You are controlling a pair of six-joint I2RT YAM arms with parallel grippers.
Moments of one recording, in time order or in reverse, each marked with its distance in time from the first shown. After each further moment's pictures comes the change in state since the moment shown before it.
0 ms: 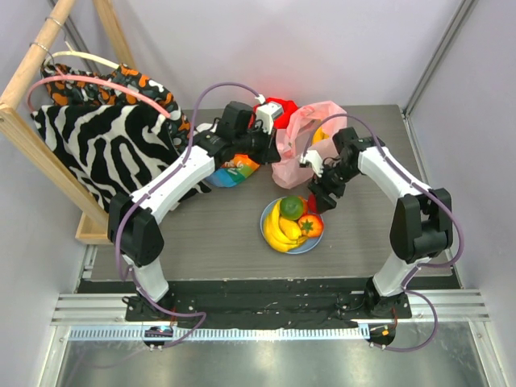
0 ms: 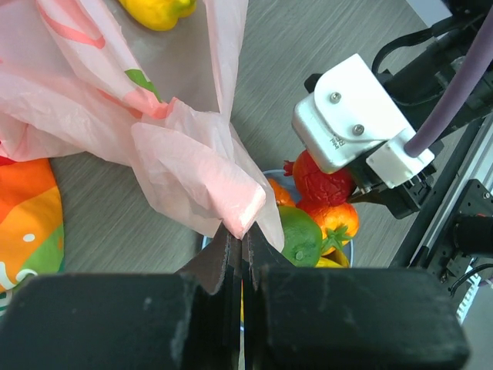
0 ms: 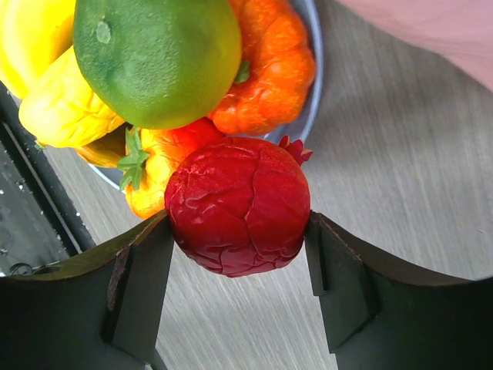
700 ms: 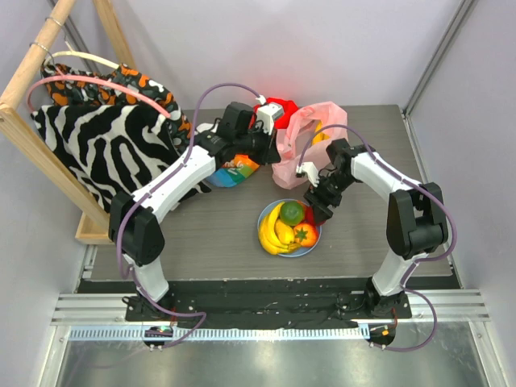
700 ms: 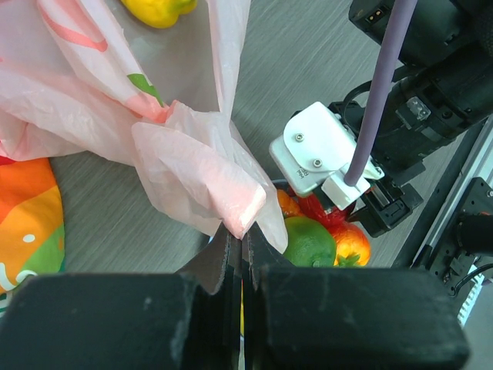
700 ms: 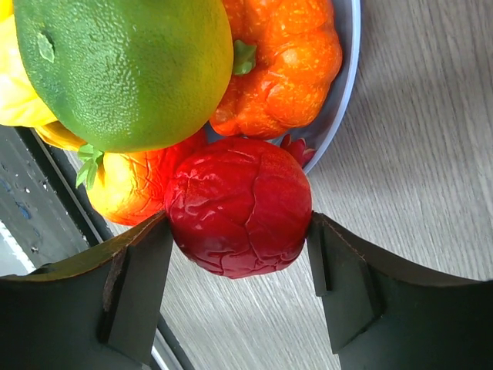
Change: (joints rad) left arm 0.000 0.008 0.000 -0.001 0.000 0.008; right arm 0.032 0.044 -0.092 0.026 -0.001 0.061
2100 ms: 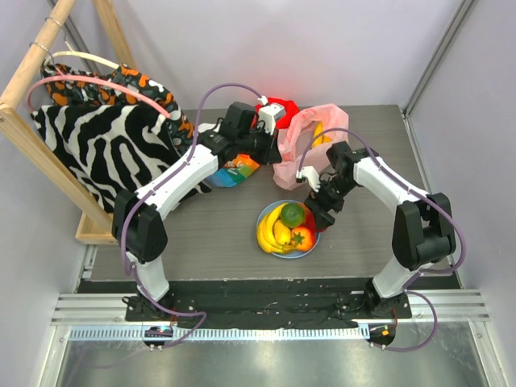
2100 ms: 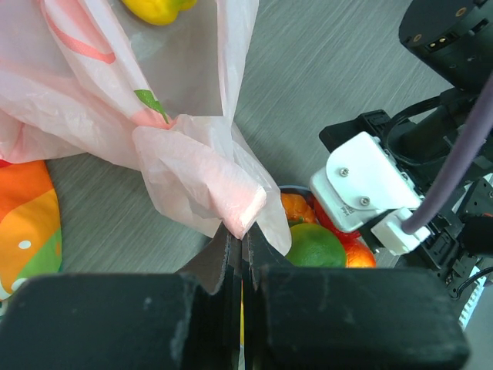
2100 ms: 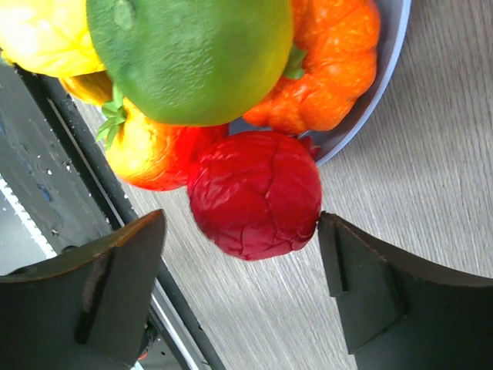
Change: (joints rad) left arm 0.000 0.030 0.017 0.001 0.005 0.000; right arm 0.030 -0.100 -0.045 -0.053 0.022 0.012
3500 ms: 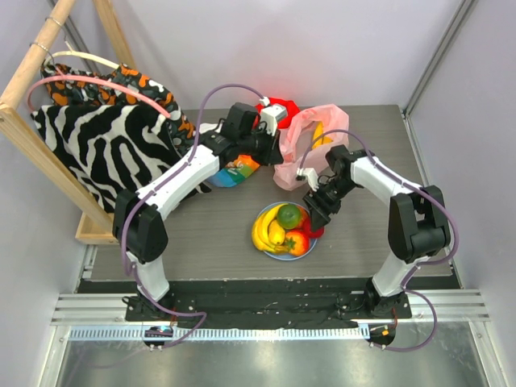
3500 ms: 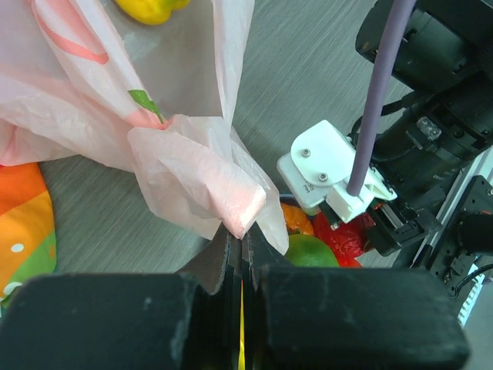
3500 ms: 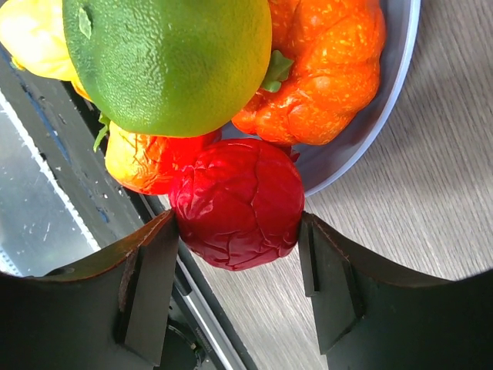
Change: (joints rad) left arm -0.014 0.001 0.000 0.000 -0.001 0.000; right arm -0.022 0.074 -0.017 0.018 -0.113 0.122
